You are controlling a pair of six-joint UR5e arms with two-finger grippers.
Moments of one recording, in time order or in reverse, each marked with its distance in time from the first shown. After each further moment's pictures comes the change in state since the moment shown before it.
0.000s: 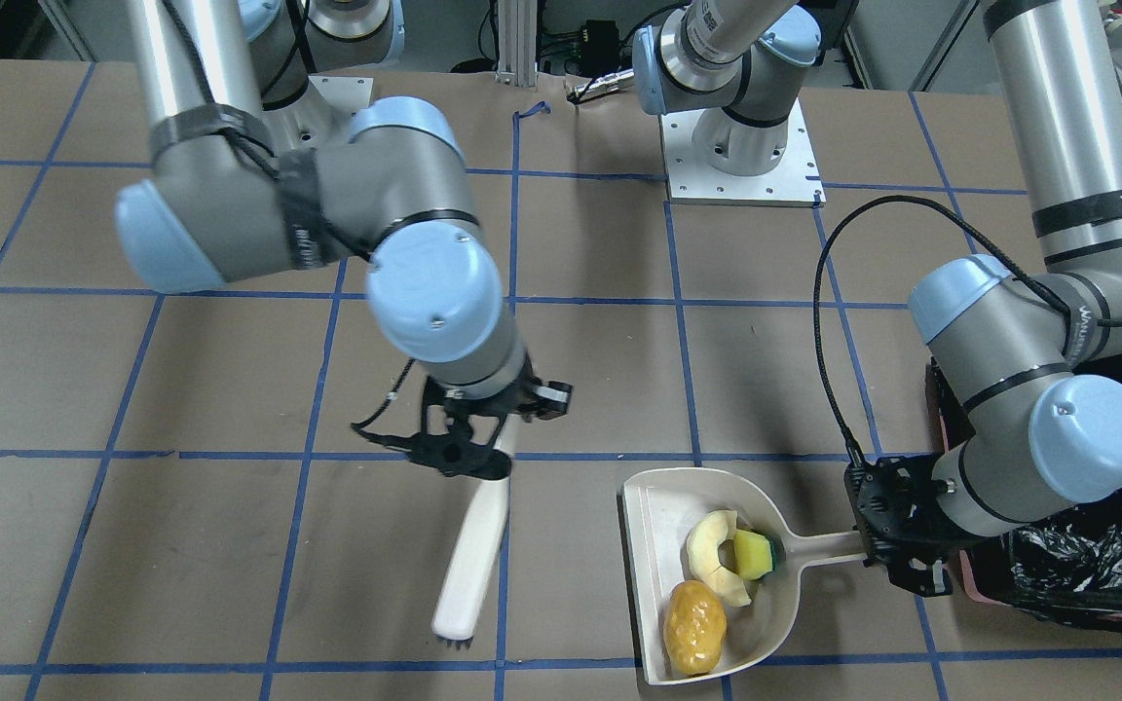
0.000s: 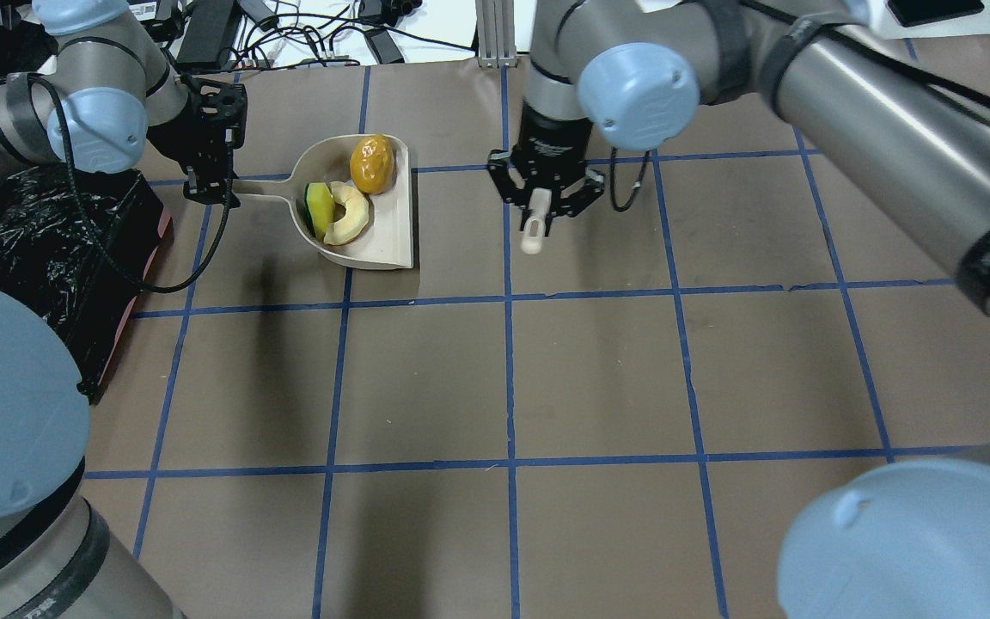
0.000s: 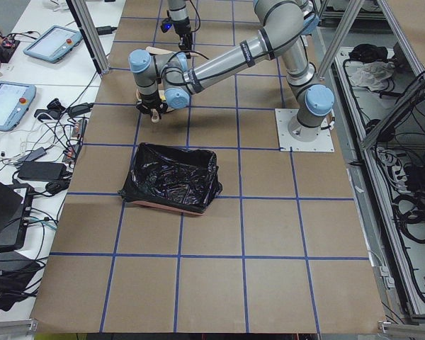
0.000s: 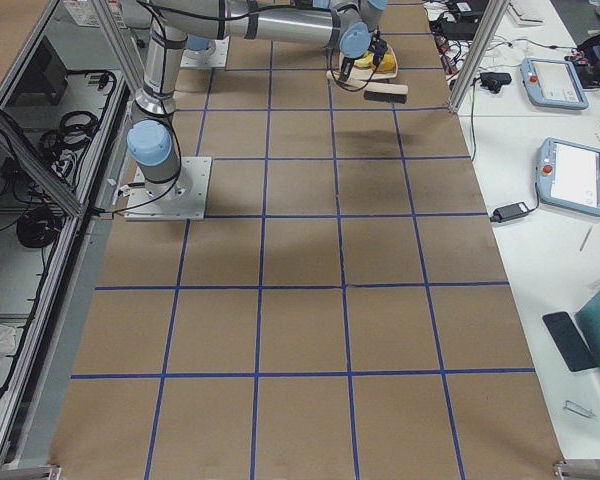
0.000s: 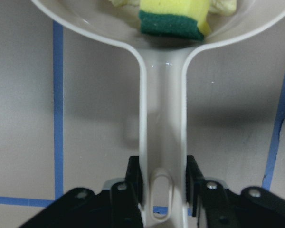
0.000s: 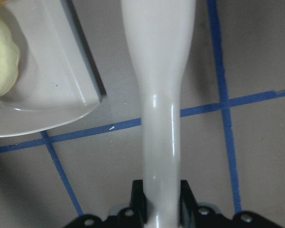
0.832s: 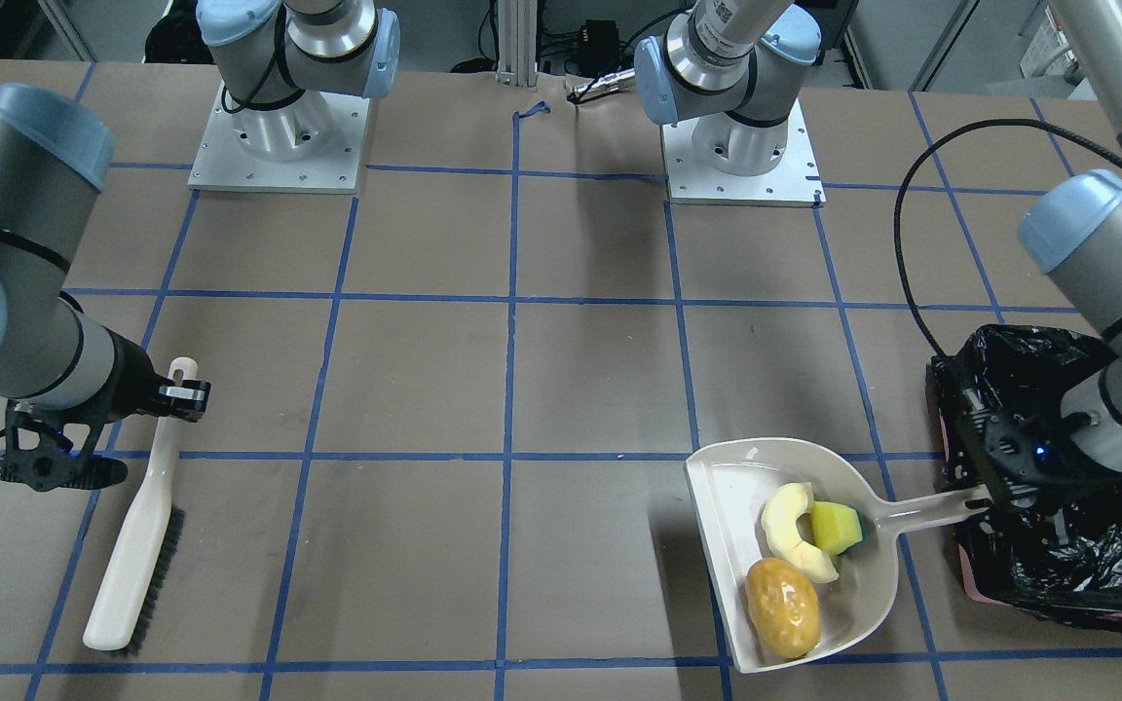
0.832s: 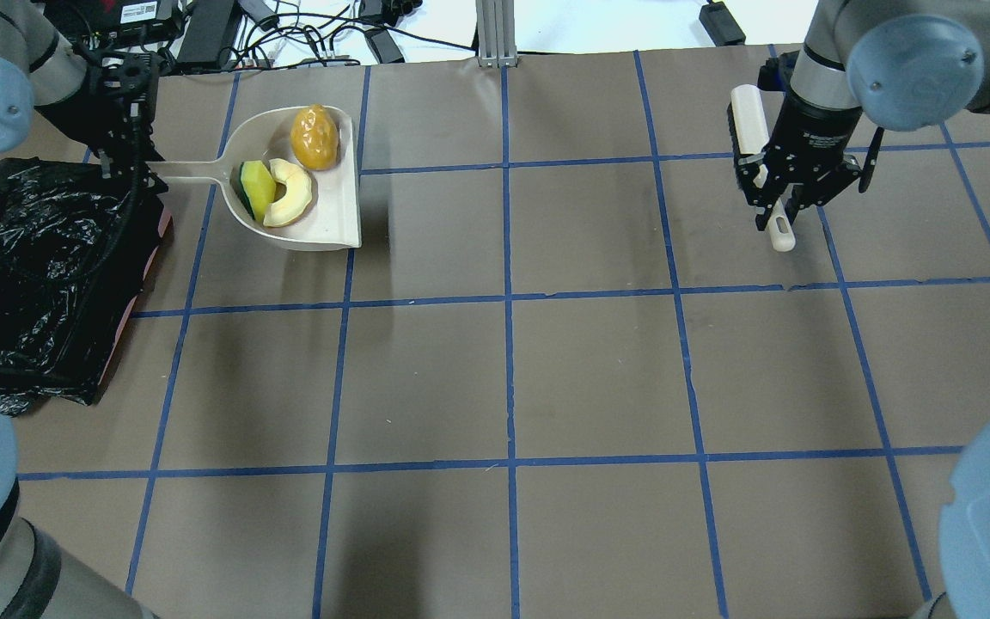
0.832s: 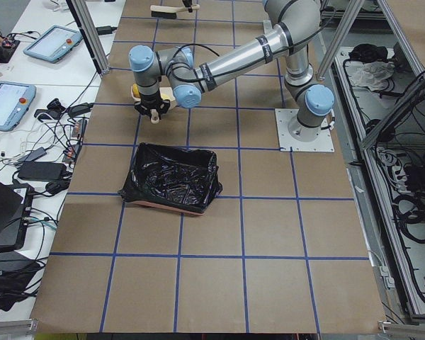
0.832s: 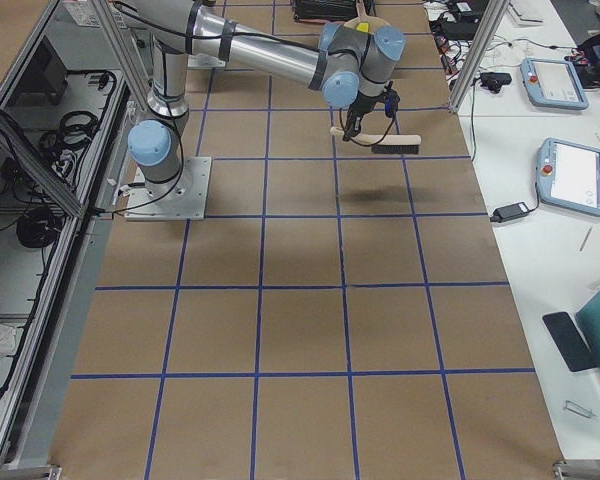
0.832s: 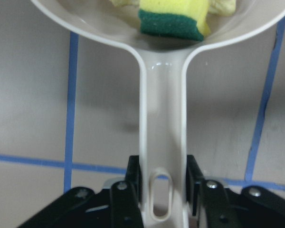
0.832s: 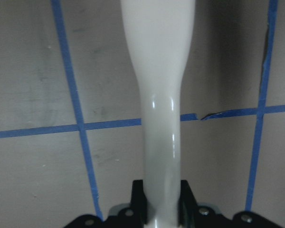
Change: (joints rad) left arm 0.144 0.117 0.014 -0.118 -0.037 0.087; right arm -0.375 -0.078 0.171 -0.017 -0.185 -0.496
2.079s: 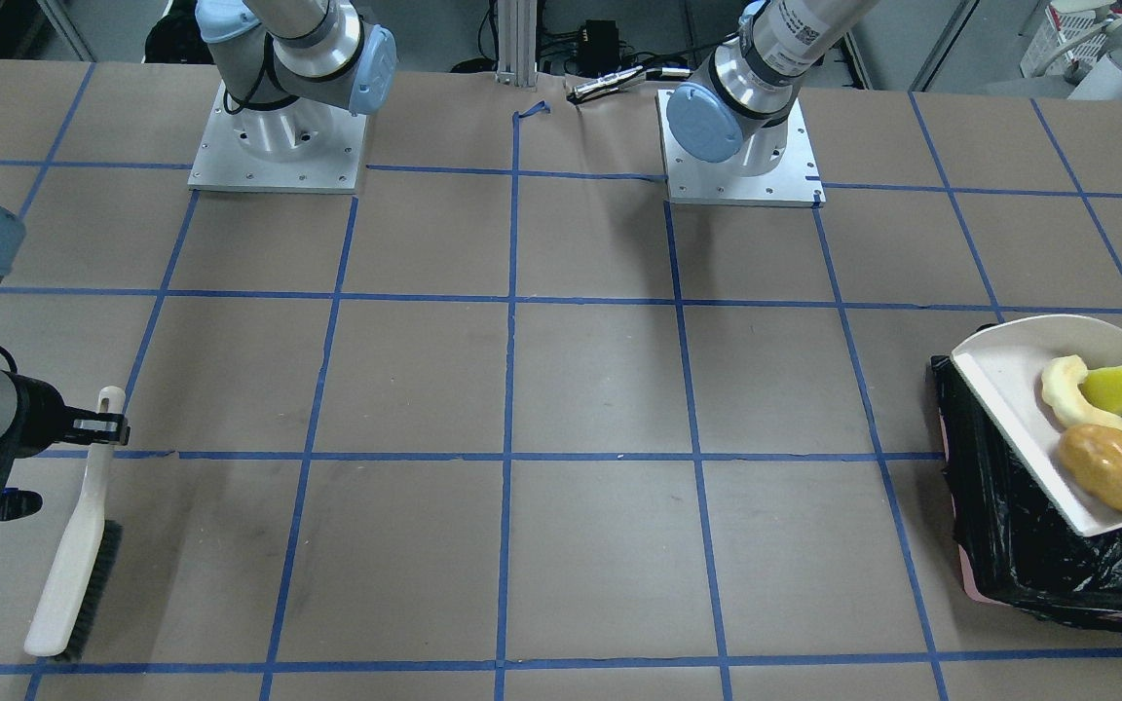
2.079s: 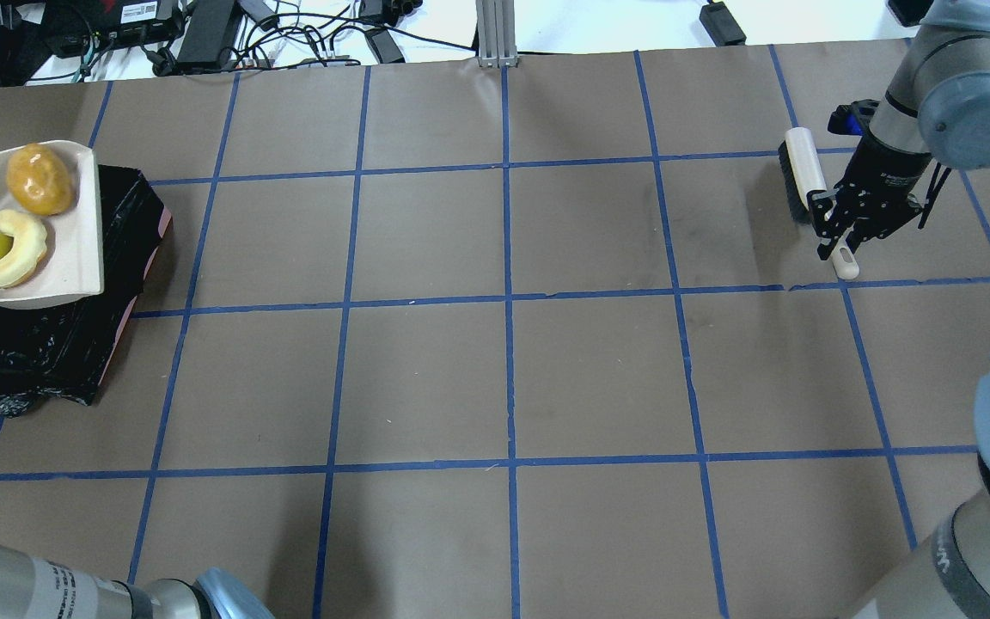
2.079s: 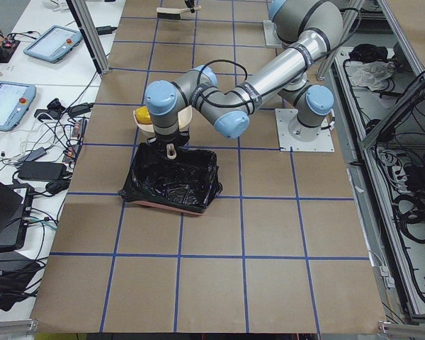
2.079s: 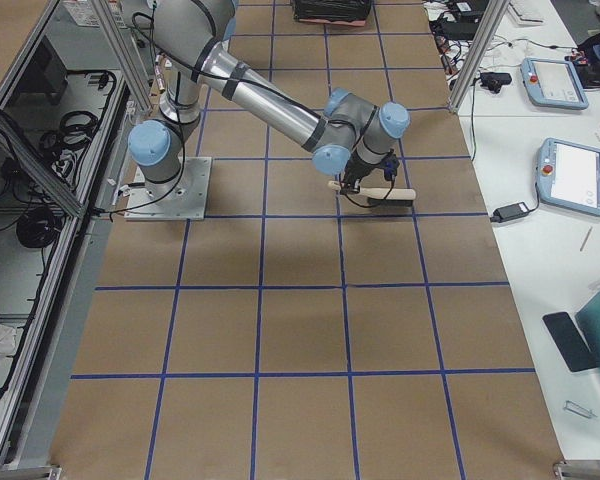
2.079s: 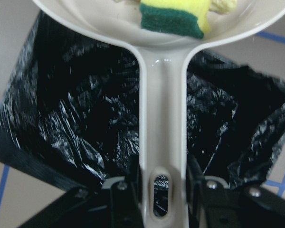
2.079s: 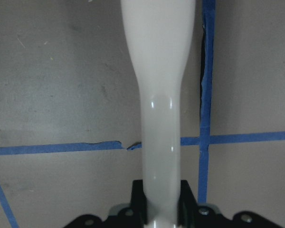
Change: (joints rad) left arm 0.524 0.035 0.126 -0.208 -0.020 0.366; right arm -0.137 0.094 0.038 -0.090 -0.009 -0.156
